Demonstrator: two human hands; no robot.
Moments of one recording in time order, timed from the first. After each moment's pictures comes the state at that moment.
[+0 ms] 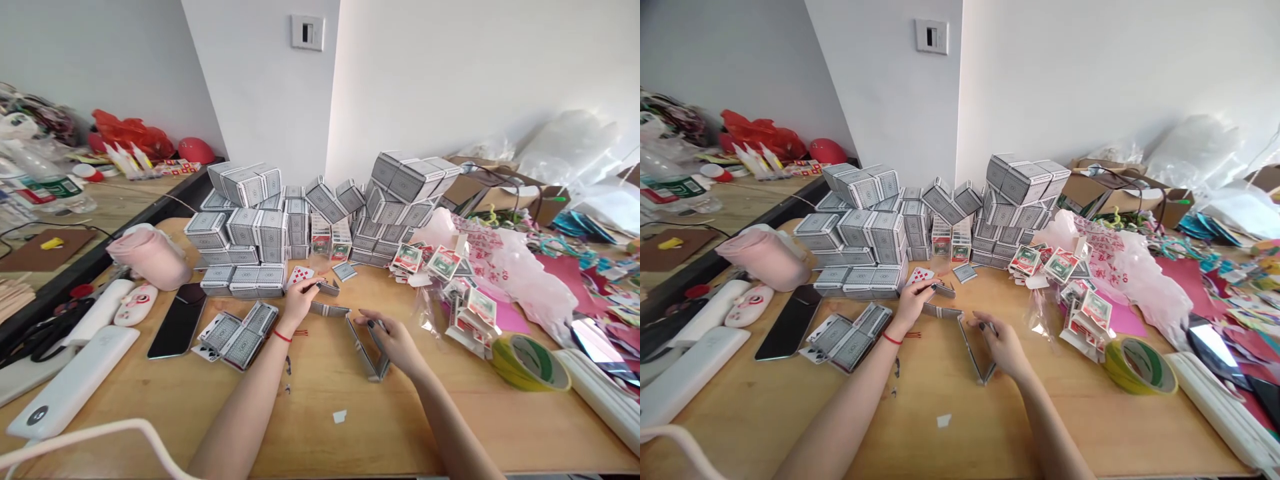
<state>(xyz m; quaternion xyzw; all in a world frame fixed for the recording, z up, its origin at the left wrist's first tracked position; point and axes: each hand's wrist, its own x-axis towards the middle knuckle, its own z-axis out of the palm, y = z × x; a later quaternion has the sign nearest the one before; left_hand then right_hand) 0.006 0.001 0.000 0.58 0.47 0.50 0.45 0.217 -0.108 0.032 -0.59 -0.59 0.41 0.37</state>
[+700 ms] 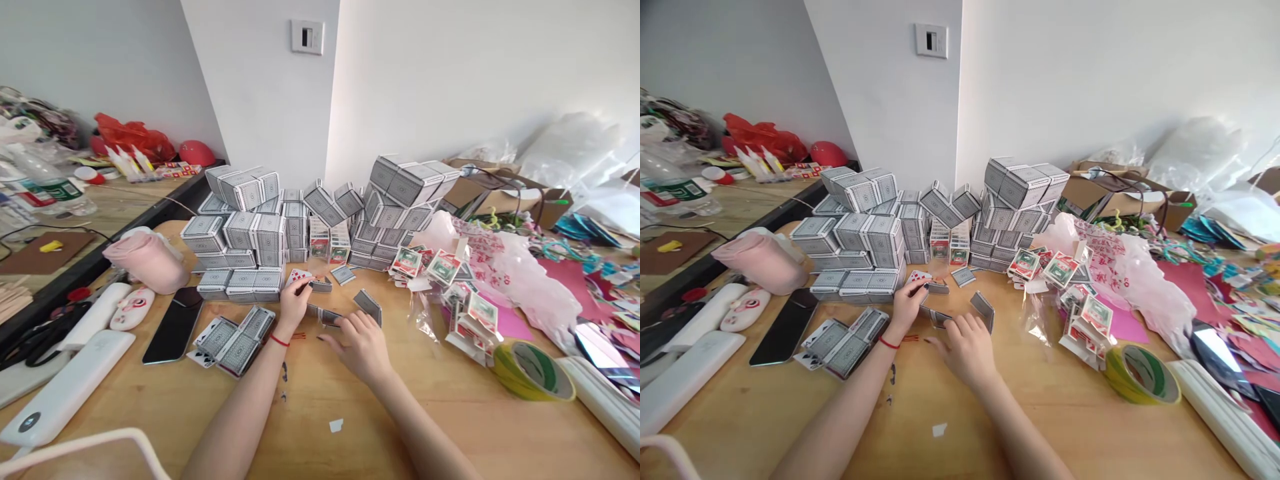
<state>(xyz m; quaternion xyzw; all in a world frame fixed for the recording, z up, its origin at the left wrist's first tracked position) 0.004 0.007 -0.007 0.57 0.50 0.54 0.37 0.160 -0.099 0.039 -0.52 -0.80 -0.07 0.29</state>
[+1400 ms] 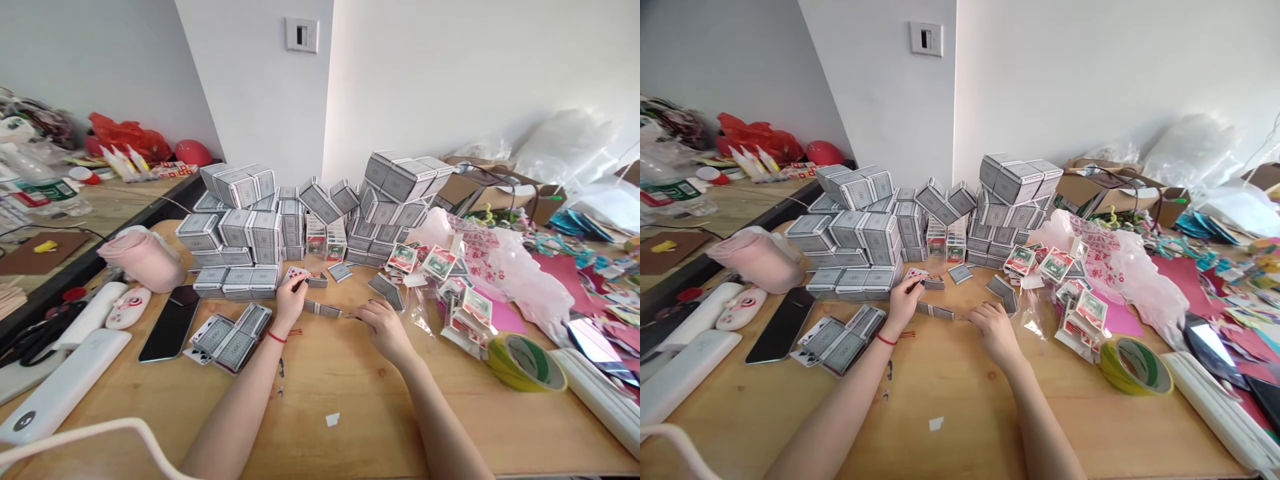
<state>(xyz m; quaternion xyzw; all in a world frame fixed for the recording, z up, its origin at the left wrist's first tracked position) 0.003 0.007 -0.009 0.58 0.51 0.53 0.35 0.228 -0.080 0.023 -0.48 -0.84 0.03 0.25</state>
